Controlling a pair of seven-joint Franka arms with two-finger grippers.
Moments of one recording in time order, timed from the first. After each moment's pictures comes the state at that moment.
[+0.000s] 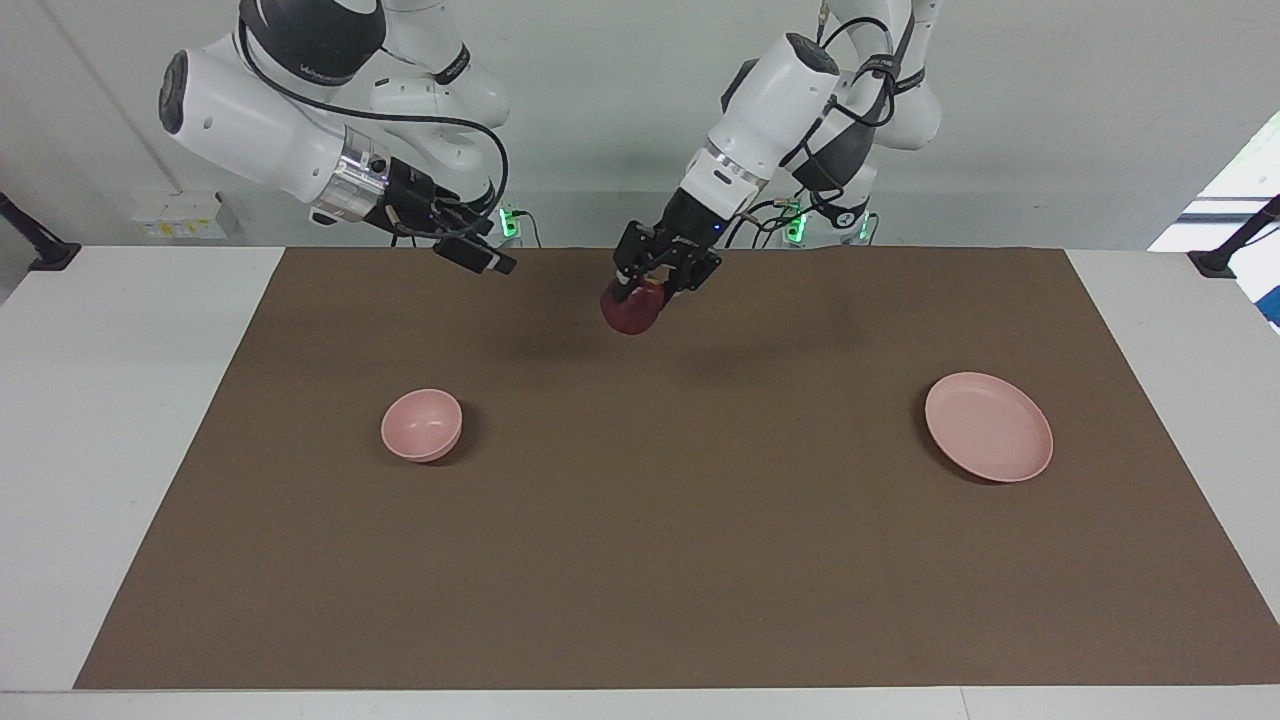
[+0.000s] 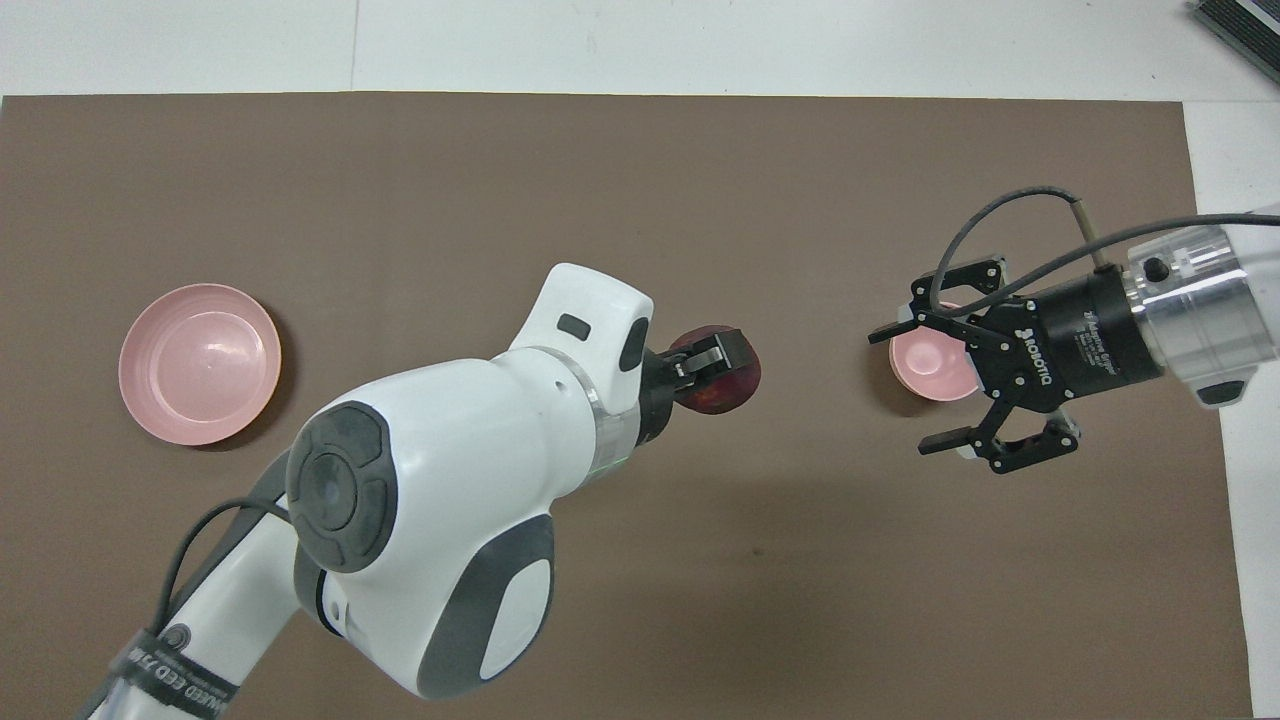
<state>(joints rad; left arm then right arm) -0.55 0.05 -0.19 -1.86 -0.43 2.48 -0.78 0.11 0.01 -0.10 -1.76 0.79 1.53 1.04</state>
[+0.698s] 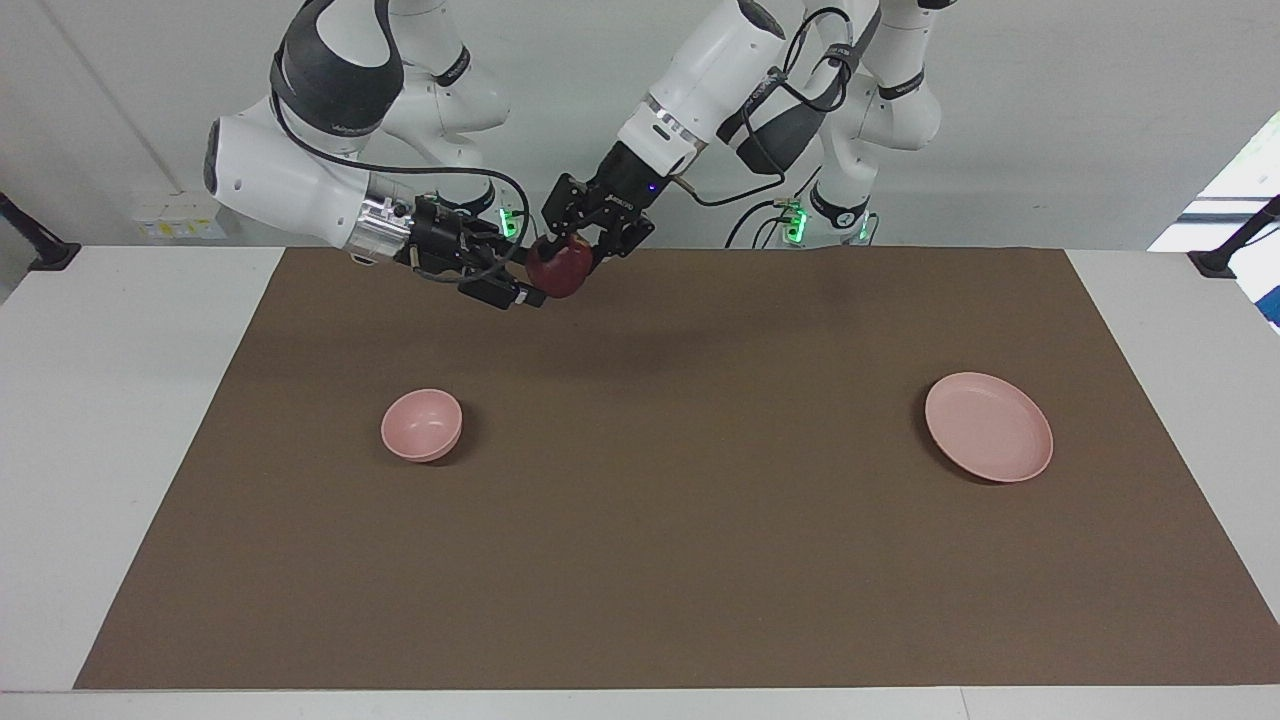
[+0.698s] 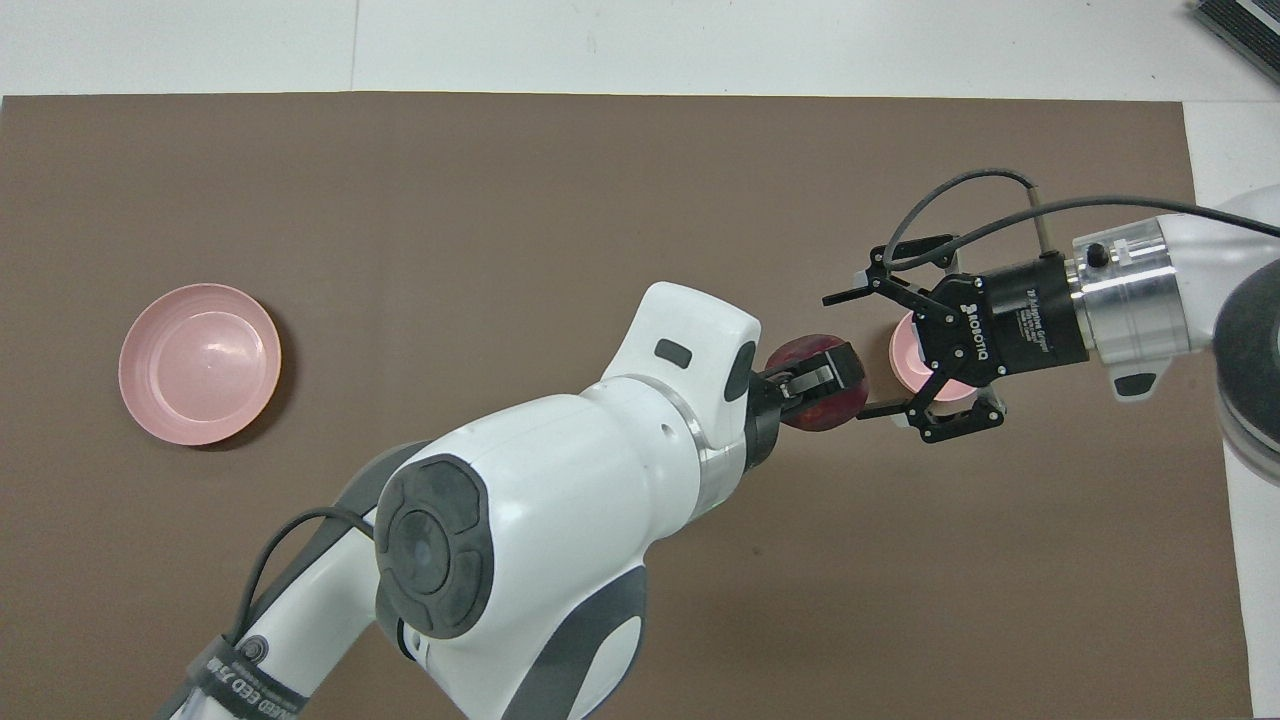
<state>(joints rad) -0.56 0.10 -0.28 -1.76 -0.43 2.54 -0.88 0.15 0.03 -0.10 -1.83 0.93 1.68 1.03</state>
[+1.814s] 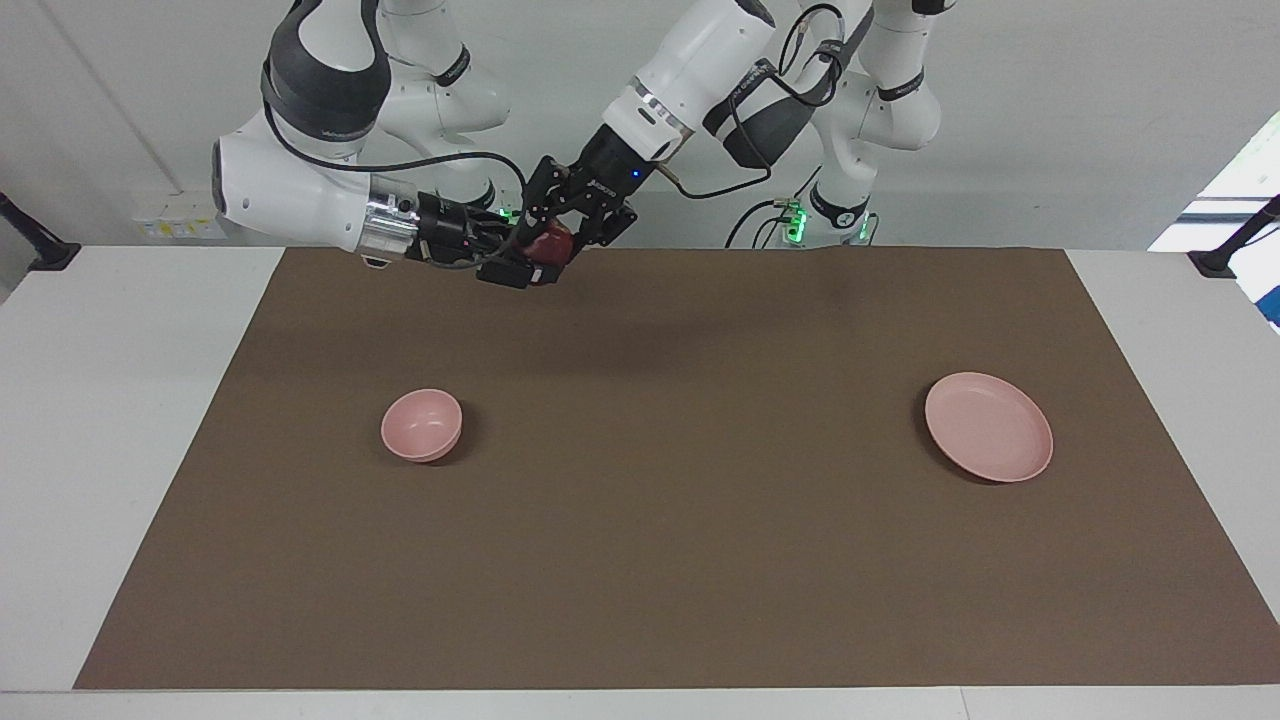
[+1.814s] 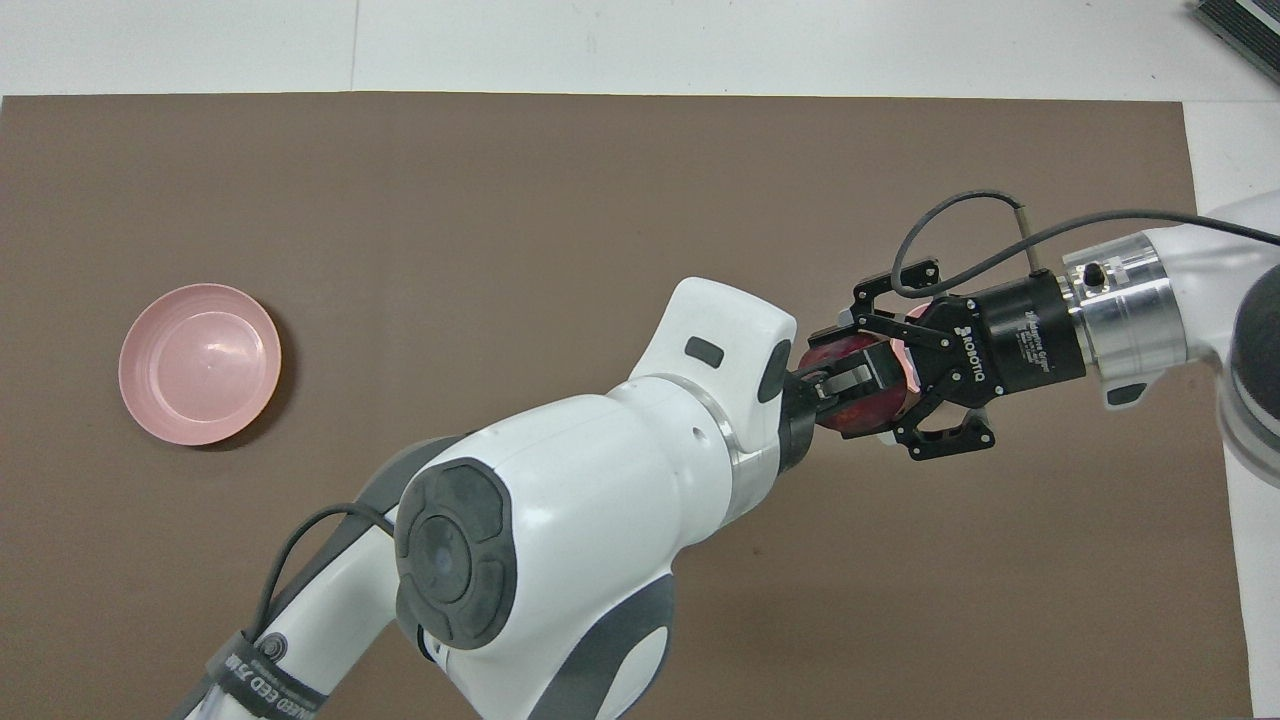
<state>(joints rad) -0.56 0.12 -0.31 -1.70 -0.43 2.54 -0.89 0.14 0.03 -0.11 -1.84 1.00 1.57 0.94</state>
